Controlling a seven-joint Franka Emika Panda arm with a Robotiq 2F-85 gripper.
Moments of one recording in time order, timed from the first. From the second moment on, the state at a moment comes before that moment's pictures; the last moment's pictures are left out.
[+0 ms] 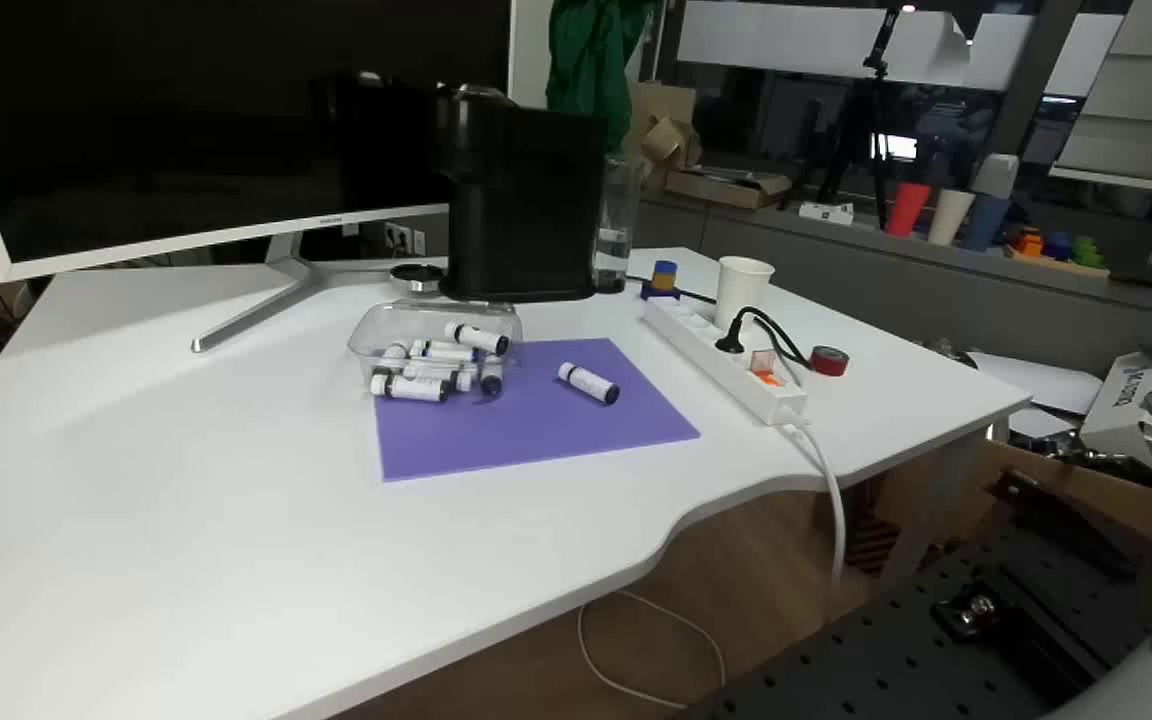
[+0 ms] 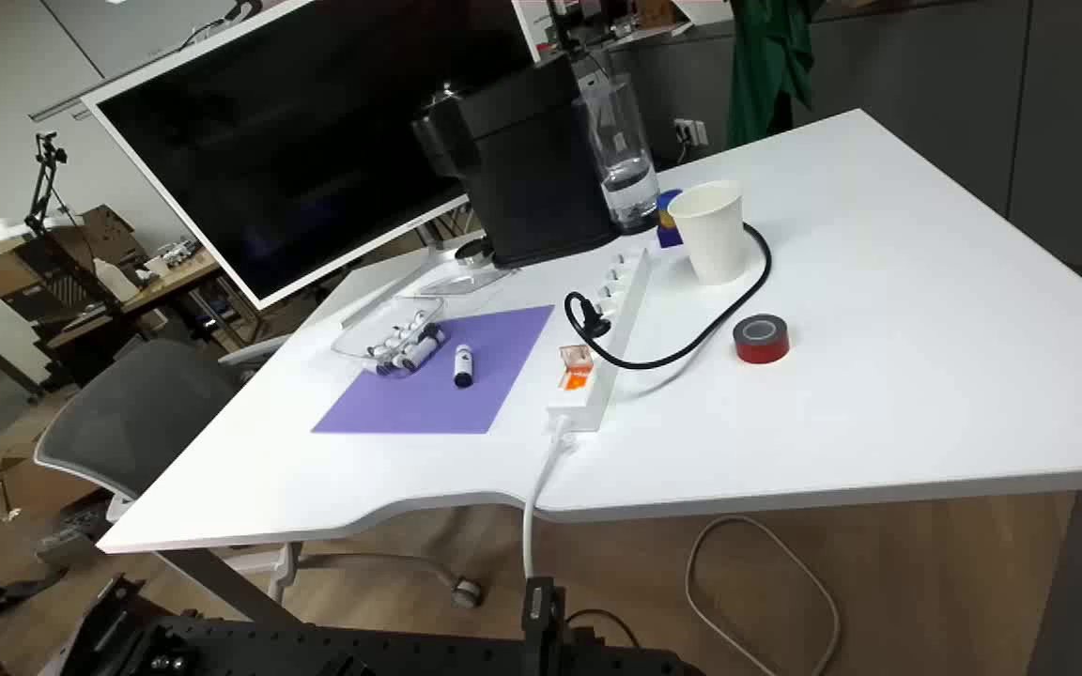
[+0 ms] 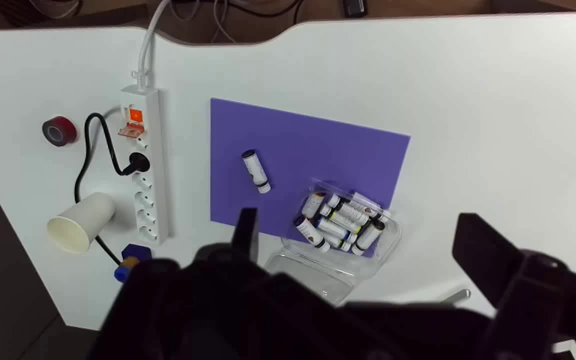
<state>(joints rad) 0.10 -0.87 0.40 -2.59 0.04 1.90 0.37</state>
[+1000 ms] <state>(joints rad) 0.09 -0.87 0.38 -2.60 0.01 1.94 0.37</state>
